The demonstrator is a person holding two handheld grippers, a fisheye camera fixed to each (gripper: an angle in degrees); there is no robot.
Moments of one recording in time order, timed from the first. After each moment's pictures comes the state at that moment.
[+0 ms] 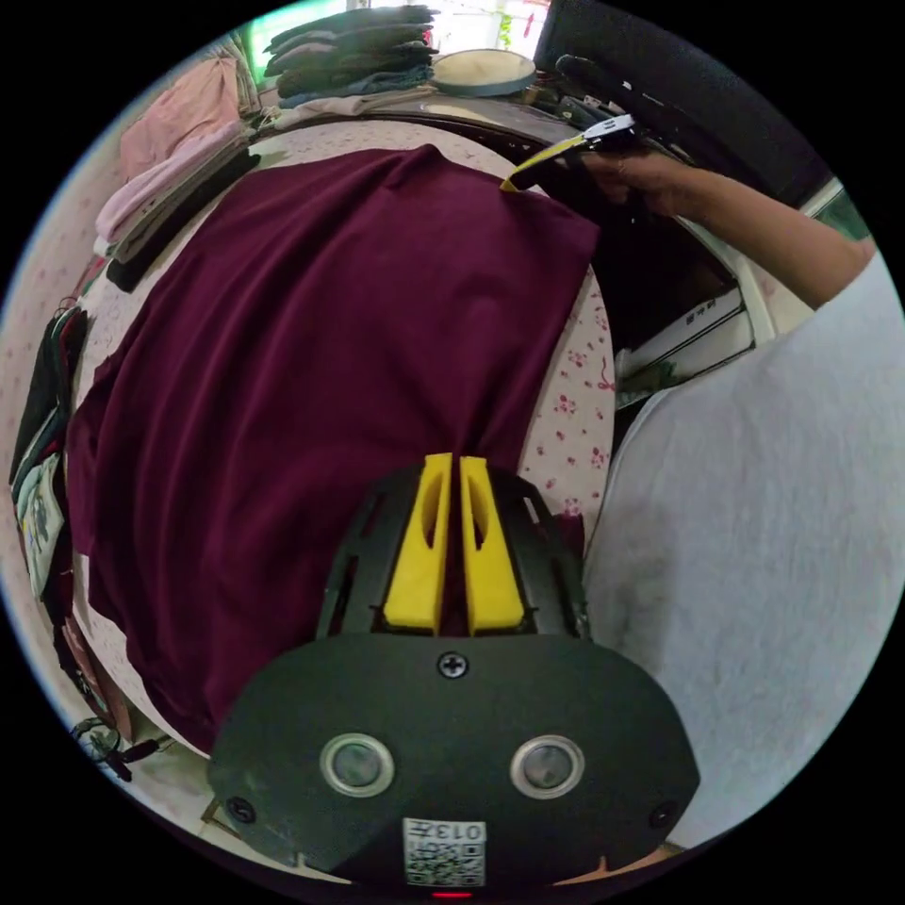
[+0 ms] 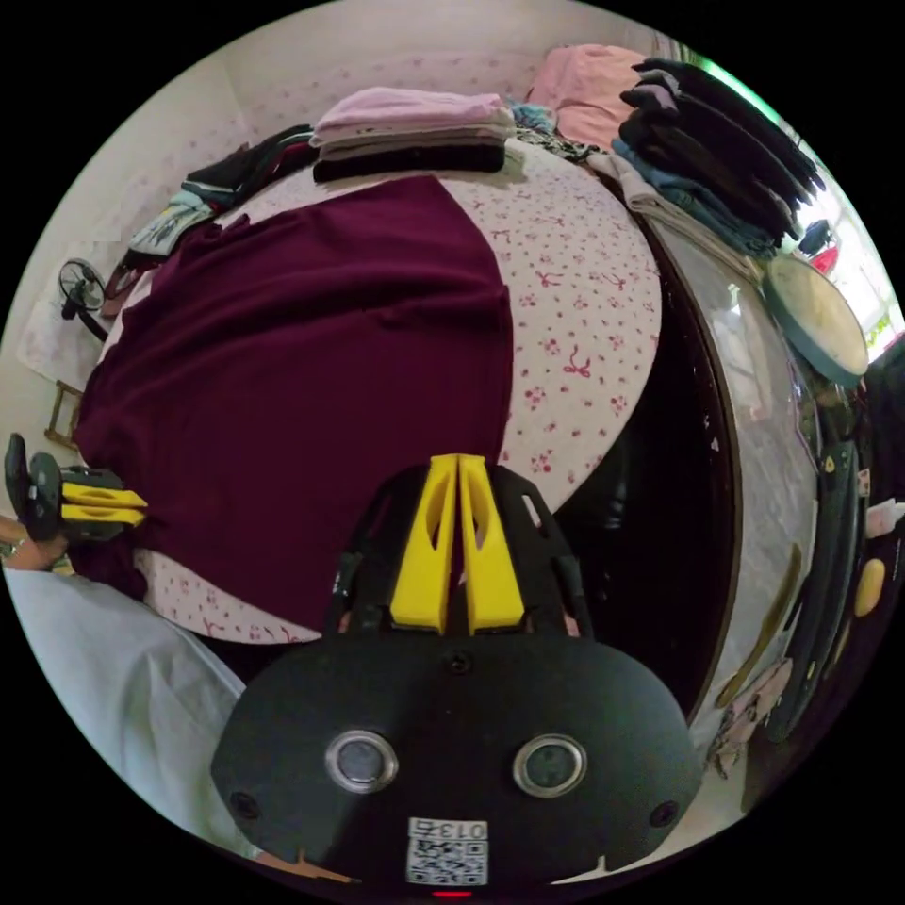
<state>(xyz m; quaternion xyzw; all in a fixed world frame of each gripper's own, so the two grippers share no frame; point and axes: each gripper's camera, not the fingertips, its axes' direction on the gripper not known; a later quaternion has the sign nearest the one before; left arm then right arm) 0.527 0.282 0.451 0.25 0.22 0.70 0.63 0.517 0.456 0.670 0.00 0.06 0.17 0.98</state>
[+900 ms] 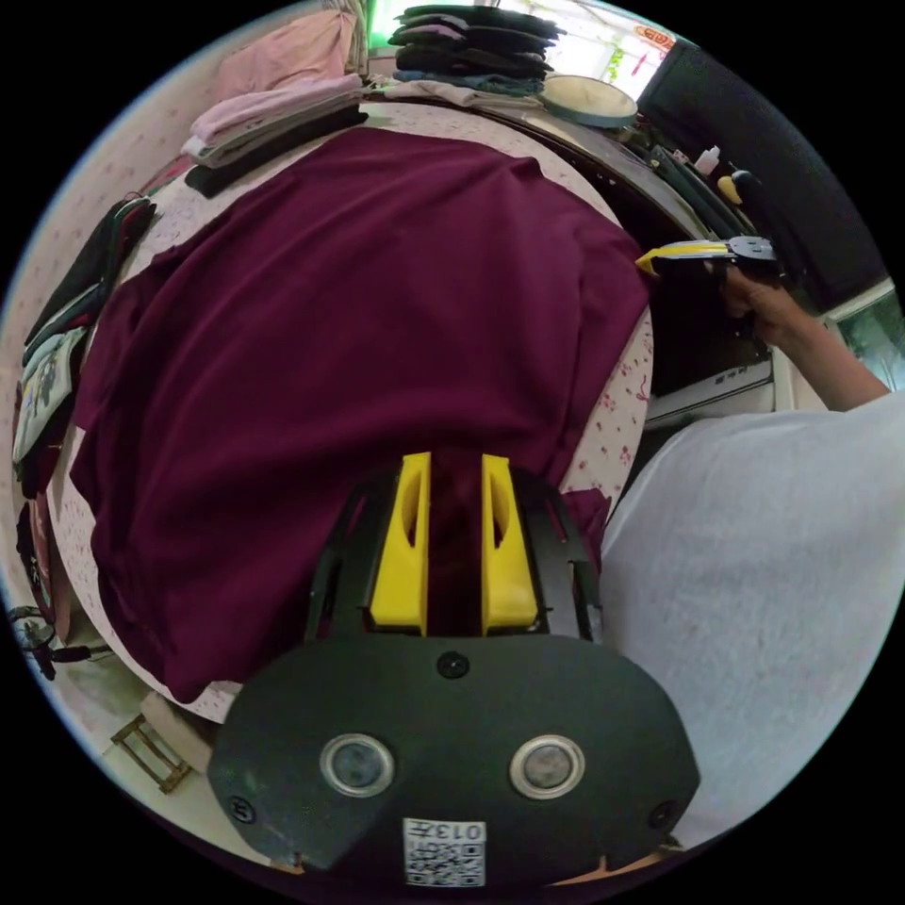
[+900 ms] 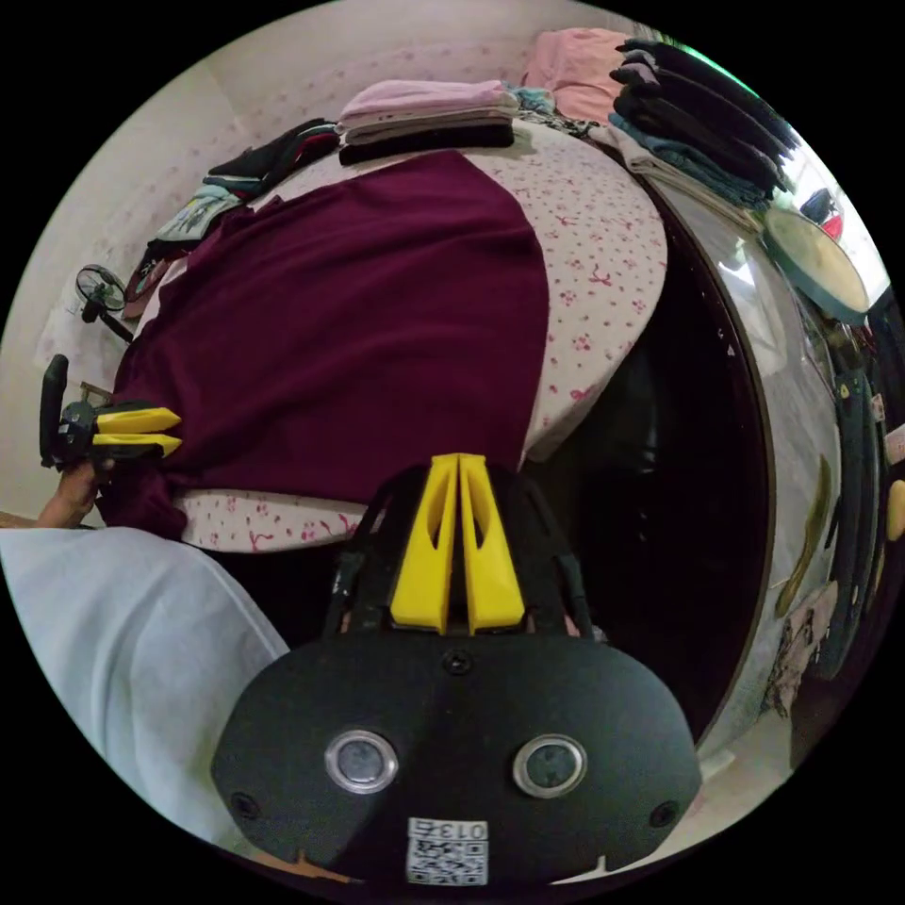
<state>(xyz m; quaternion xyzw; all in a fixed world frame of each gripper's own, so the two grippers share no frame) 0.453 0.248 0.510 0.23 0.25 0.61 0.71 0.432 0.573 0.657 0.00 0.02 0.19 0.98</state>
